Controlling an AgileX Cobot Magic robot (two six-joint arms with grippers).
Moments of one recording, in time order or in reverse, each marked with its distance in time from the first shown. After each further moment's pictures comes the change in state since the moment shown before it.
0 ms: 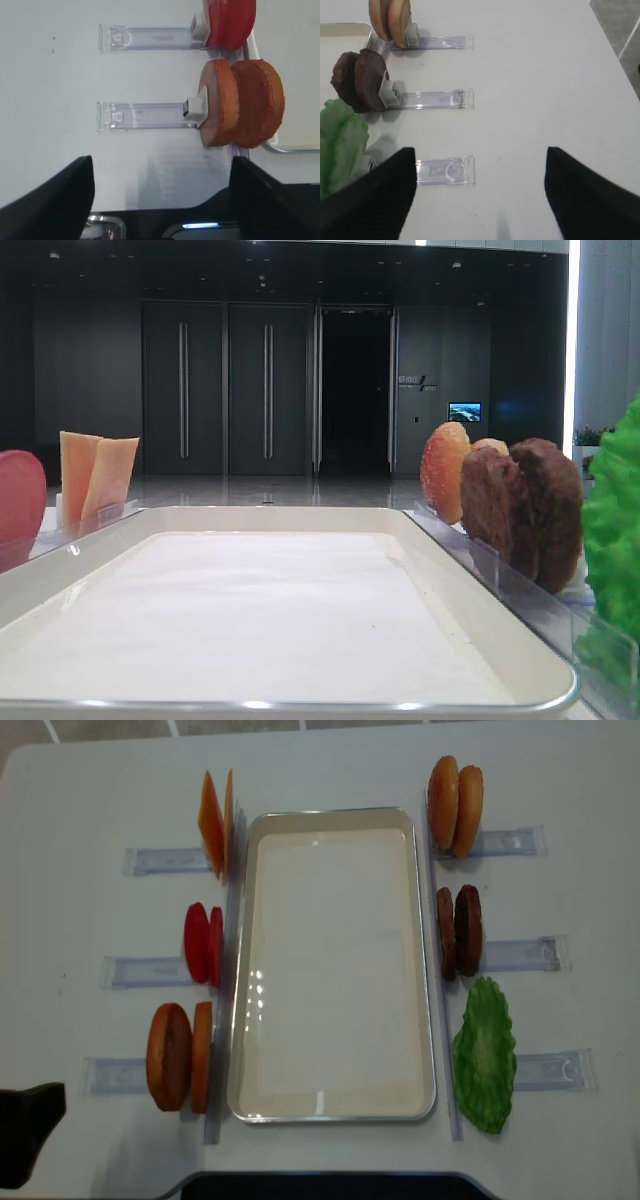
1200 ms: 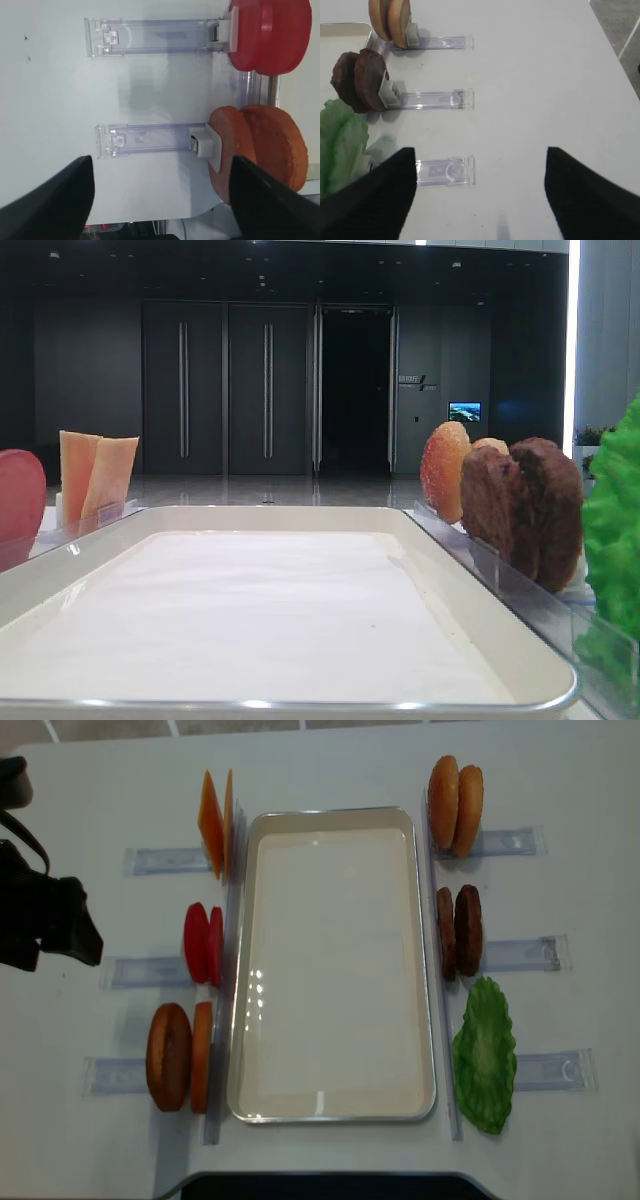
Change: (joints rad) left arm 0.000 0.871 -0.430 0.005 0.029 0.017; right arm 0.000 0.000 0.000 0.000 0.000 0.000
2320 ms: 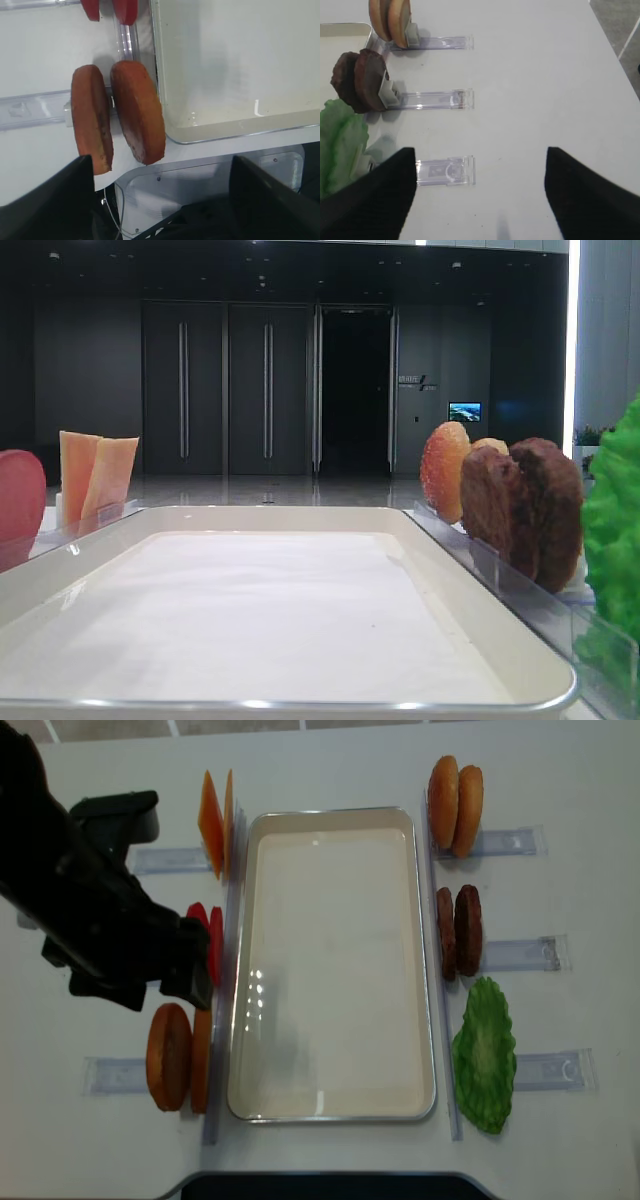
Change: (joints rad) left arm -0.518 0.033 -0.001 -0.011 0.002 -0.449; right arm 0.000 0.000 0.000 0.000 0.000 0.000
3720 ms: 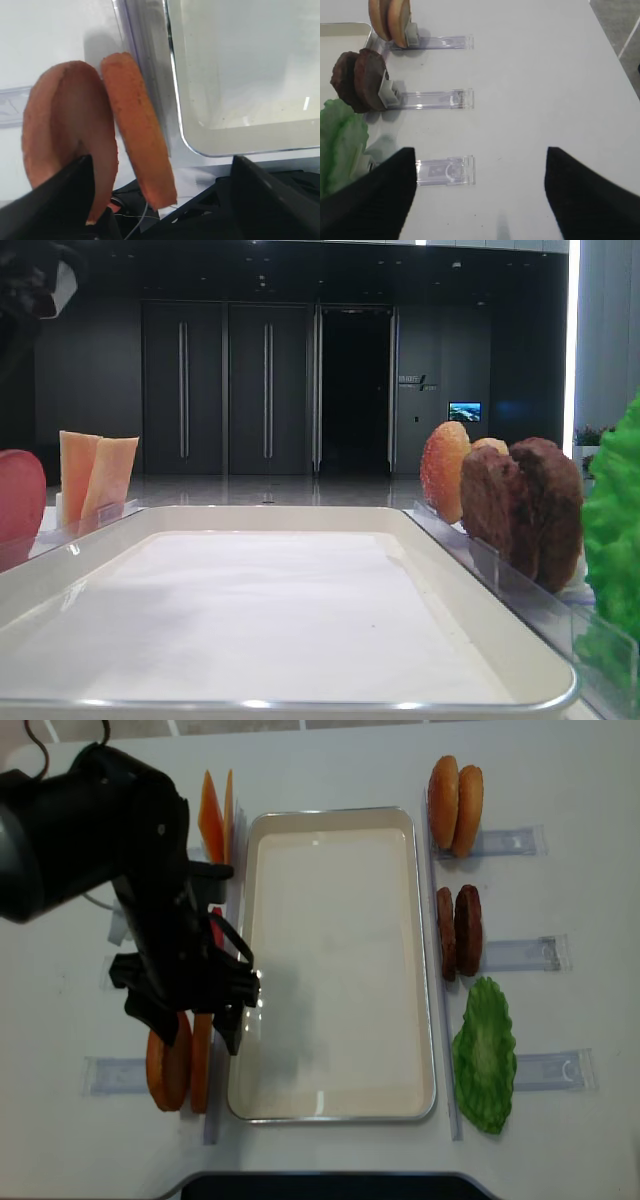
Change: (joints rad) left arm -0.088 0.292 0.000 0.059 -0.008 -0.033; right arm 0.000 0.000 0.000 0.000 0.000 0.000
